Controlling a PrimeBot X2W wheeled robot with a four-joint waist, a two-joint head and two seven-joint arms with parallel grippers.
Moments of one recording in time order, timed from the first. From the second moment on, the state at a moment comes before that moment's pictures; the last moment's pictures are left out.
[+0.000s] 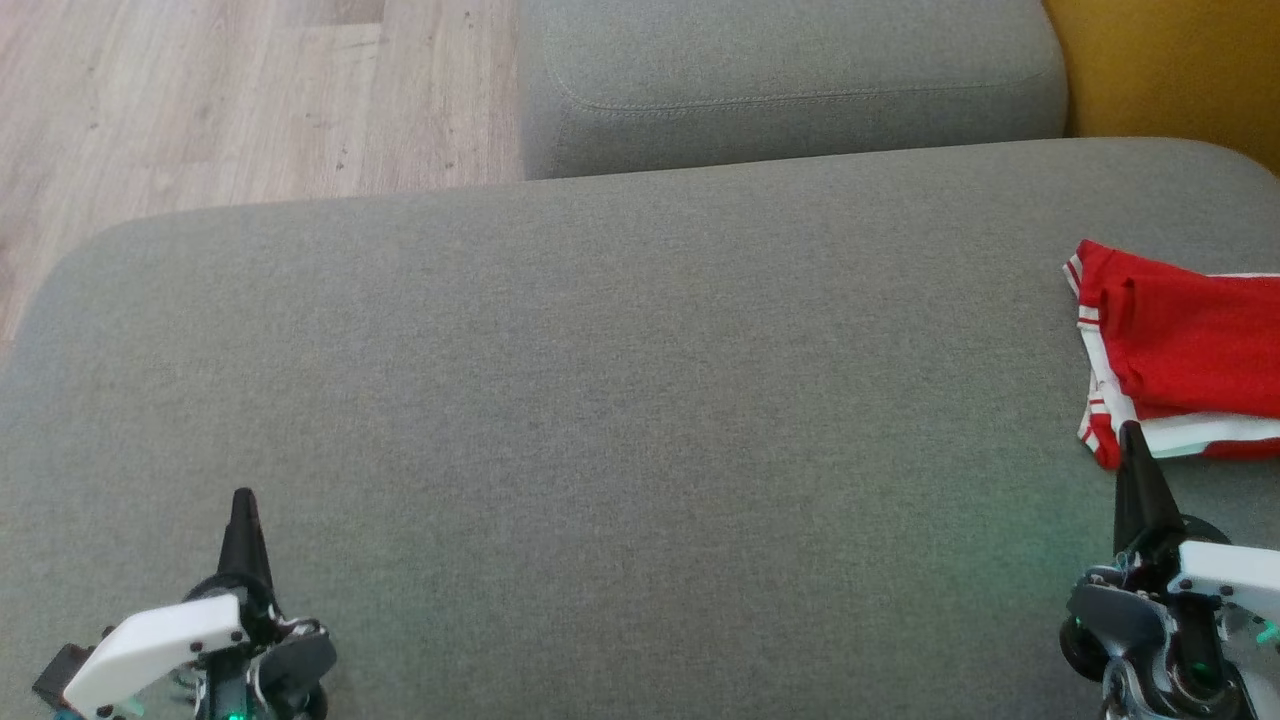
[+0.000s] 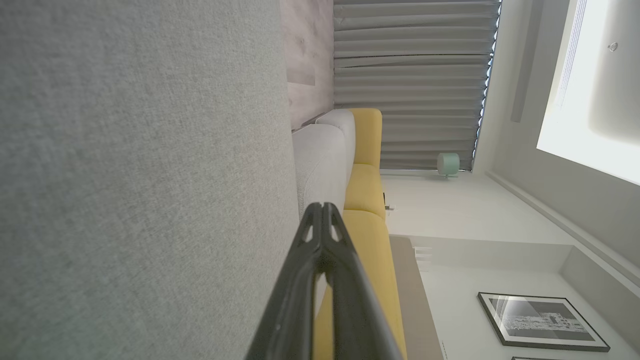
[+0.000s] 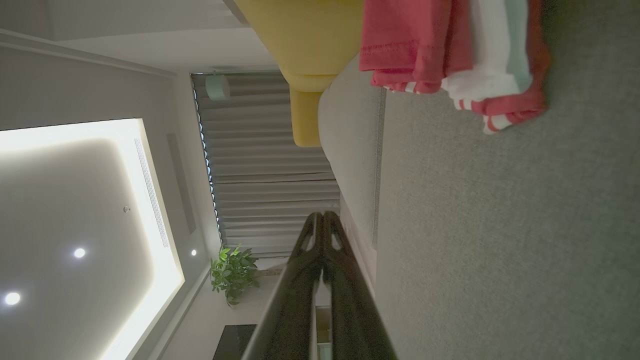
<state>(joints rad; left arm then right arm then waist) -0.06 0.05 0.08 0.27 -1.62 -0.12 0.11 -0.05 -0.05 -0.13 0.28 1.62 0.13 0.11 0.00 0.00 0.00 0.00</state>
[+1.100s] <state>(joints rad) -0.06 0.05 0.08 0.27 -1.62 -0.12 0.11 -0.05 -0.05 -0.13 0.28 1.62 0.13 0.11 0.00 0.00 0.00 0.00</state>
